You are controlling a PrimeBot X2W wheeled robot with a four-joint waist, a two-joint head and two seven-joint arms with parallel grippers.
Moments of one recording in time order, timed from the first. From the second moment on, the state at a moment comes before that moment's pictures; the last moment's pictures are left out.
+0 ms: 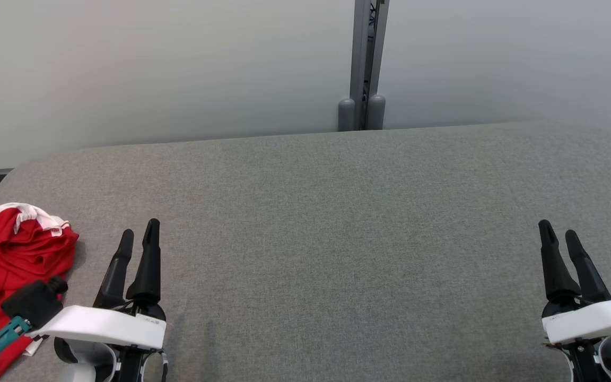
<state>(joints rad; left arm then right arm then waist) -0.08 0.10 -0.06 0.15 -0.85 -0.12 -0.08 -0.08 -0.12 -0.02 0.15 0.76 0.13 -0.08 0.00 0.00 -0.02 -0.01</state>
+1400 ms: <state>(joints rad) -0.06 0.15 -0.11 0.29 -0.41 -0.02 -0.19 -0.03 -0.10 0.00 0.20 0.24 0.13 -0.16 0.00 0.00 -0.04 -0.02</state>
